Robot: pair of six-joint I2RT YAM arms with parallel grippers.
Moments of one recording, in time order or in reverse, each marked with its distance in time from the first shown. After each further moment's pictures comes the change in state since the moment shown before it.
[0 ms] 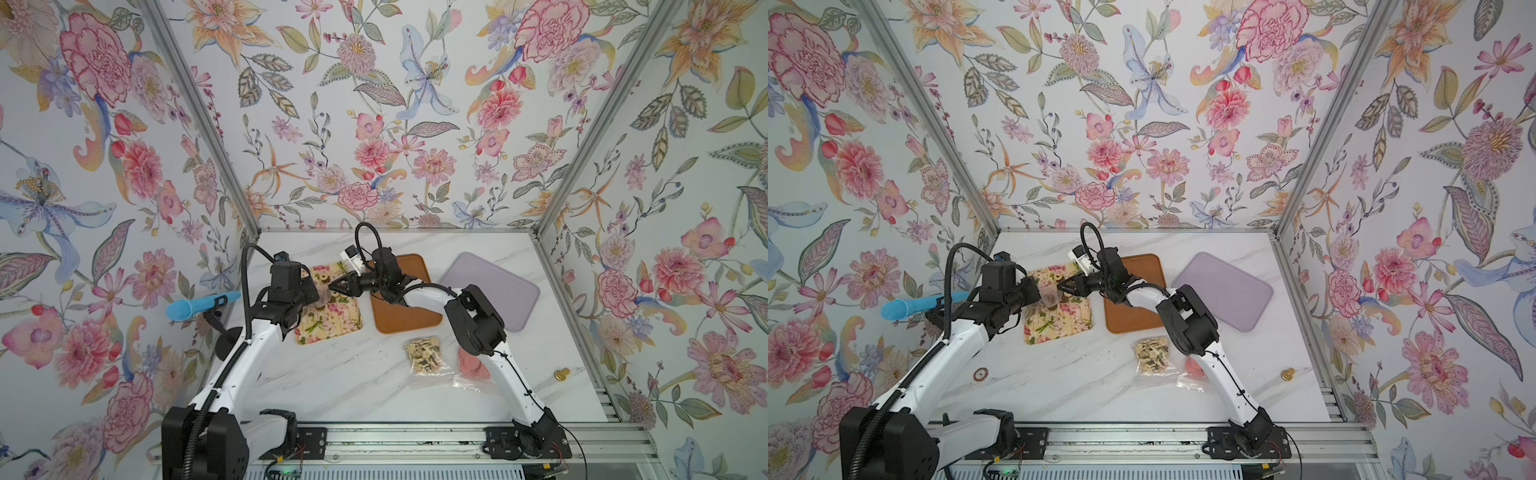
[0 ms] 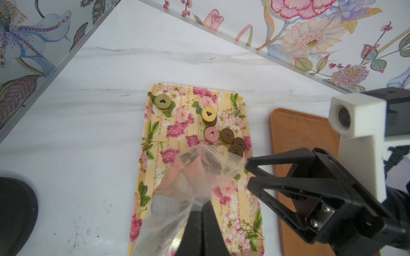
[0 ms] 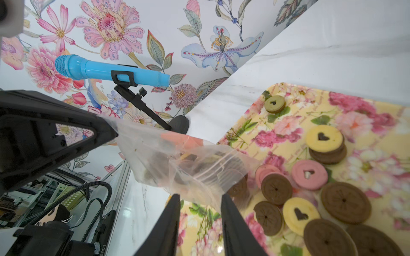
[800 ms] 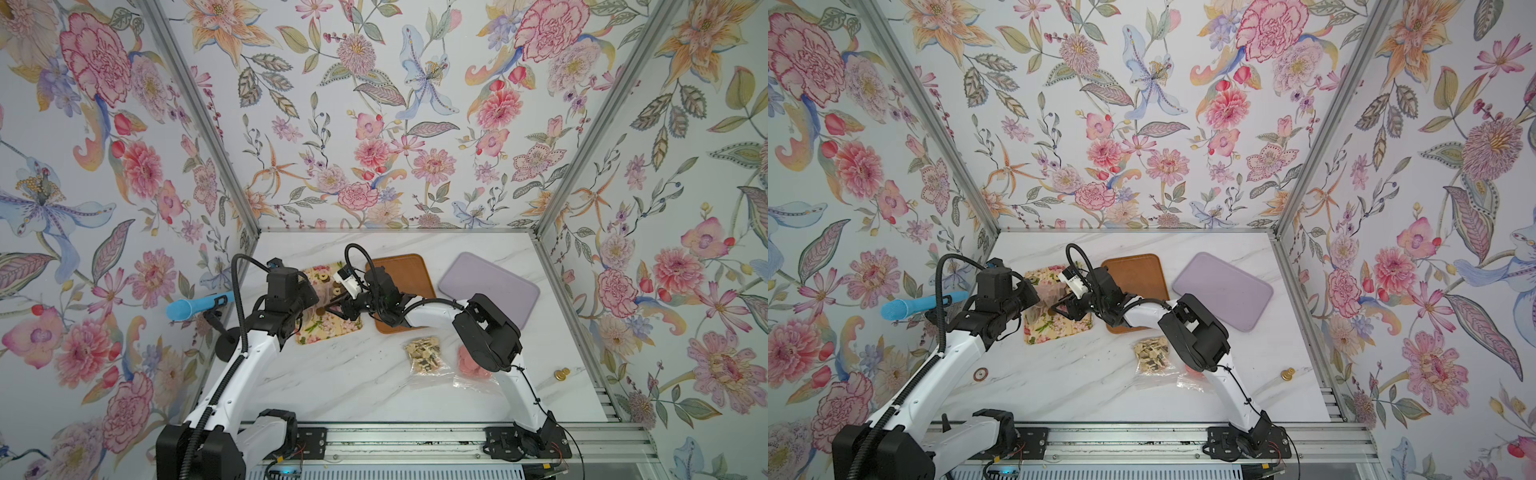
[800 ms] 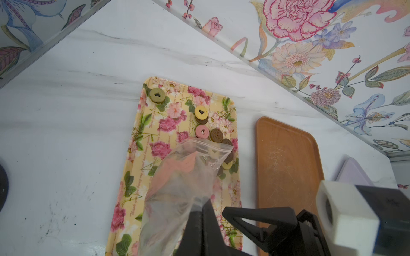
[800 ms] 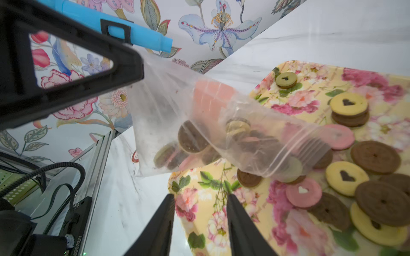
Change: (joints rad) left arm -0.001 -0.084 -0.070 0.044 0.025 -0.139; right arm 0.140 -0.200 -0.321 0.051 0.258 -0.142
